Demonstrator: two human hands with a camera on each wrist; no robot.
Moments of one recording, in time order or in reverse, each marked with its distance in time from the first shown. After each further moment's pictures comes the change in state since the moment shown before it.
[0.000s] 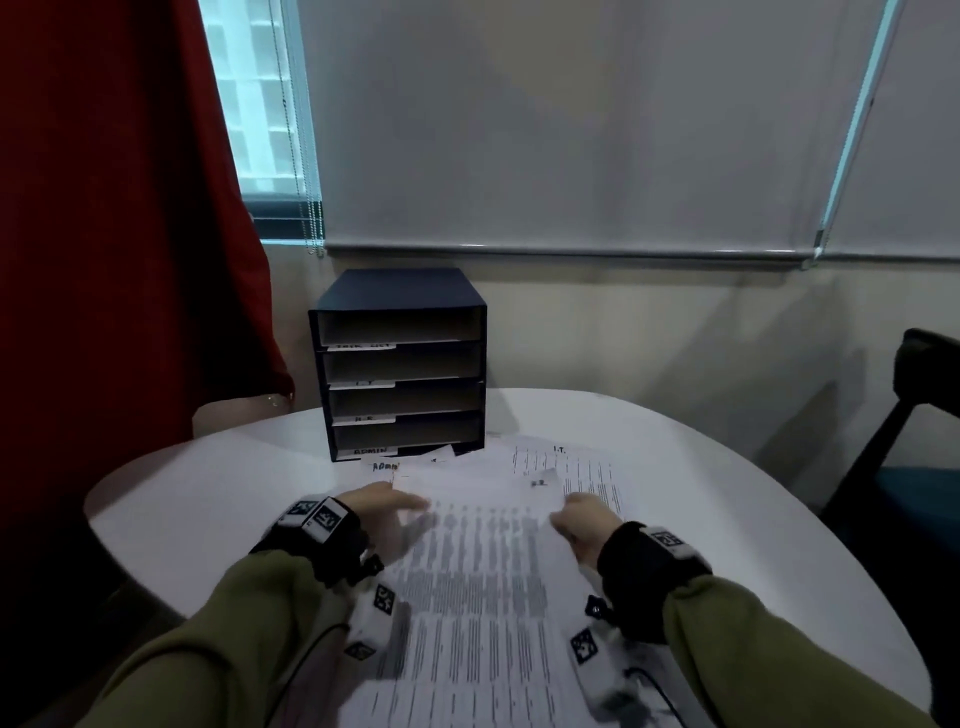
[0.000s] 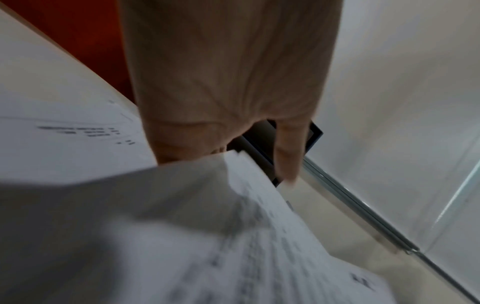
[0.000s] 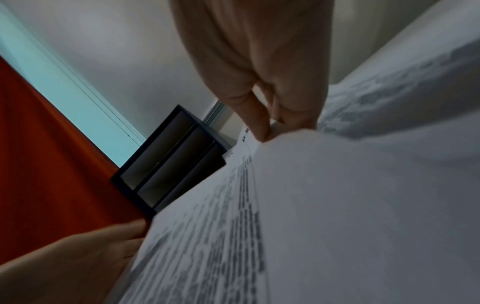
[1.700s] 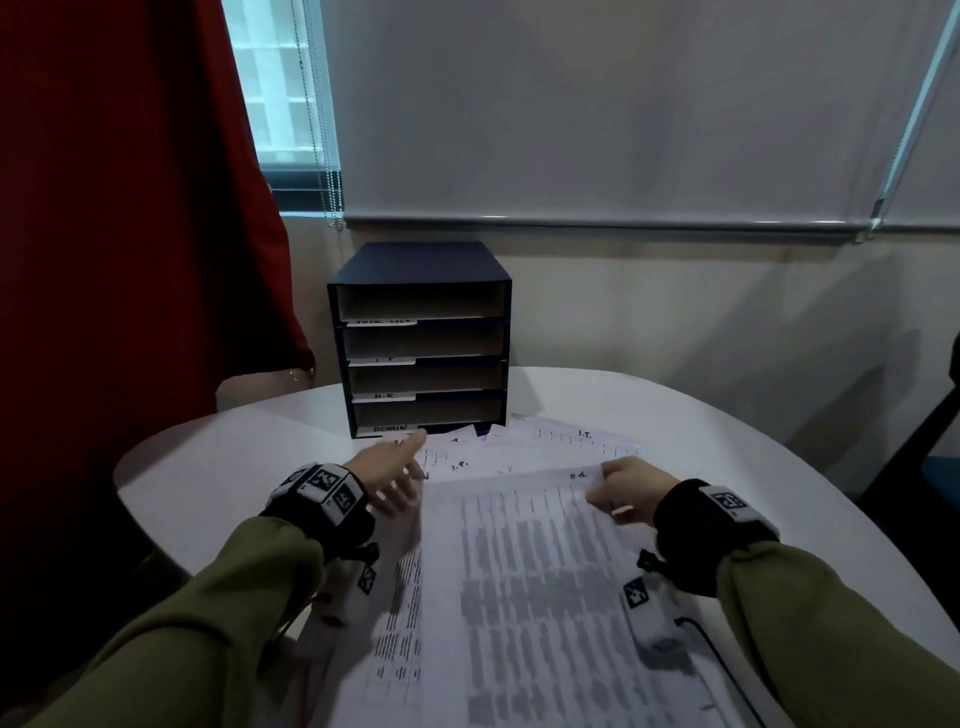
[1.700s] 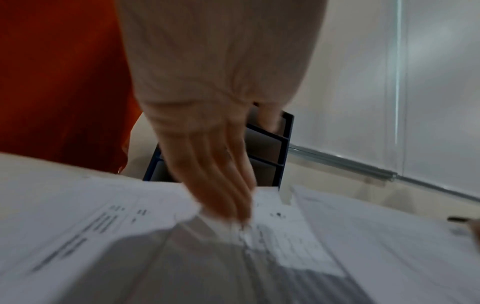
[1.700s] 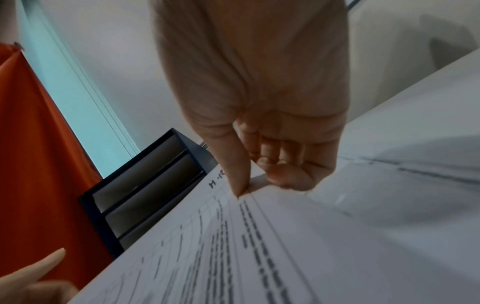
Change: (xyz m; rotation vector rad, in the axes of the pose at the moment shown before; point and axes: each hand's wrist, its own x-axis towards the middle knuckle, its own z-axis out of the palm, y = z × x) left_hand -0.033 0.020 -0.008 0.366 0.181 0.154; right_hand -0.032 -0.043 -0.035 -0.288 -0.067 0.030
